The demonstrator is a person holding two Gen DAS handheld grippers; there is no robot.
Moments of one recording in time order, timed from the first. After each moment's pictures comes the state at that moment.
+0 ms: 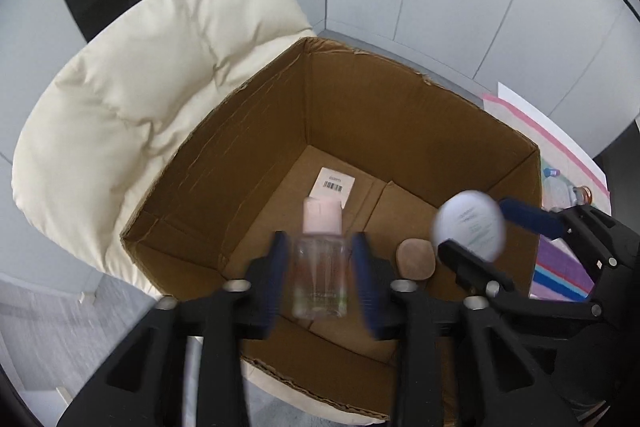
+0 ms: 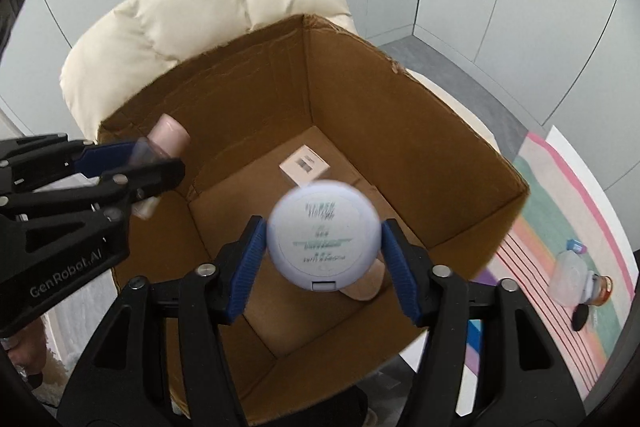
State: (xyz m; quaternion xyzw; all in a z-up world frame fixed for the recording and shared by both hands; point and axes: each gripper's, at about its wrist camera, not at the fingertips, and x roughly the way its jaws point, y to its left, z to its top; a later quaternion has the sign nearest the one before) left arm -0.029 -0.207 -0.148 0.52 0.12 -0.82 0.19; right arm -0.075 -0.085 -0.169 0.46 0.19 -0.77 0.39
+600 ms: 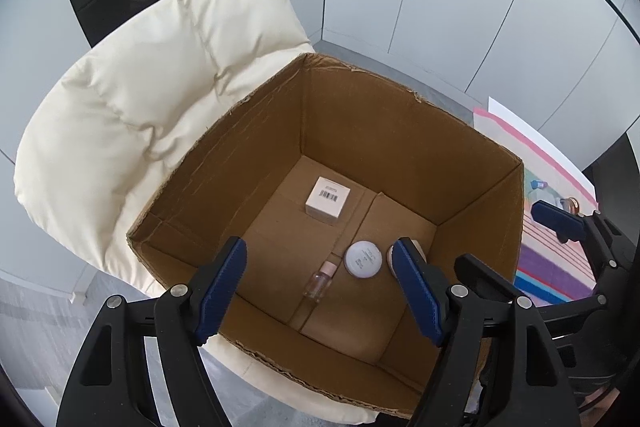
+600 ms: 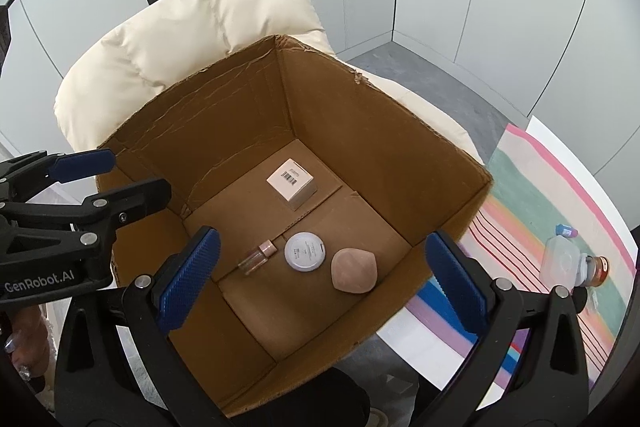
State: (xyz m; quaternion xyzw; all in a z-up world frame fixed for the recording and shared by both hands) left arm -0.020 -0.205 -0.132 0.50 0.13 -0.84 0.18; right arm -0.080 -0.062 -0.152 0.46 0.16 -0.79 0.37
